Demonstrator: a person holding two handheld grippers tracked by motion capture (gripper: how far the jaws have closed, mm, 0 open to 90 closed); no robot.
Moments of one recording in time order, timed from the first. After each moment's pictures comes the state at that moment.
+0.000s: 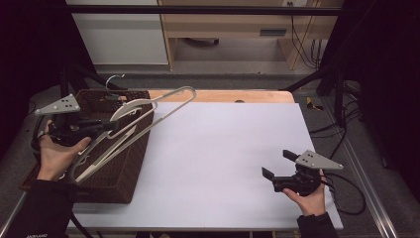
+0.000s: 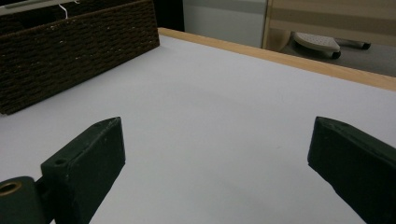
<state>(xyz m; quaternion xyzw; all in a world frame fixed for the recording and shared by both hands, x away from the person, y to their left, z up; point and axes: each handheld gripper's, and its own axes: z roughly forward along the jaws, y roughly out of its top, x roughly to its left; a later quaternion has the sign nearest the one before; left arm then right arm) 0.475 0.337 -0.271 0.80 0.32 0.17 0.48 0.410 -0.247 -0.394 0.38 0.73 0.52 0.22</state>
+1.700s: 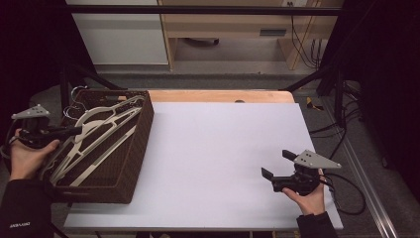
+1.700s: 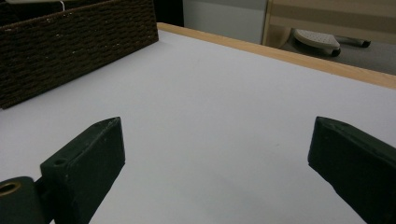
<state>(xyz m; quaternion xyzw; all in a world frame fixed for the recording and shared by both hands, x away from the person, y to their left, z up) 0.506 0.440 -0.343 0.78 0.44 0.18 0.41 0.412 -0.246 -0.396 0.38 0.74 0.51 0.23</state>
